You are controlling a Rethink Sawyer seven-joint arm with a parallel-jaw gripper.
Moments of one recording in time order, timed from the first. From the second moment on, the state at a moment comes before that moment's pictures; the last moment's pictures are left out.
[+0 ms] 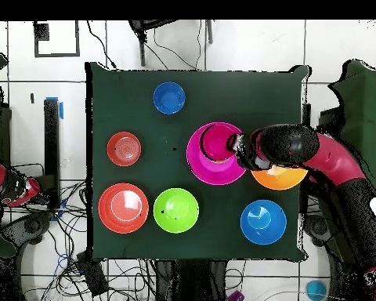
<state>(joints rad) -0.97 -0.52 0.70 1.57 -0.33 0.93 1.85</state>
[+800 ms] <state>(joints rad) -0.96 -0.52 0.70 1.54 -0.34 0.98 1.85</state>
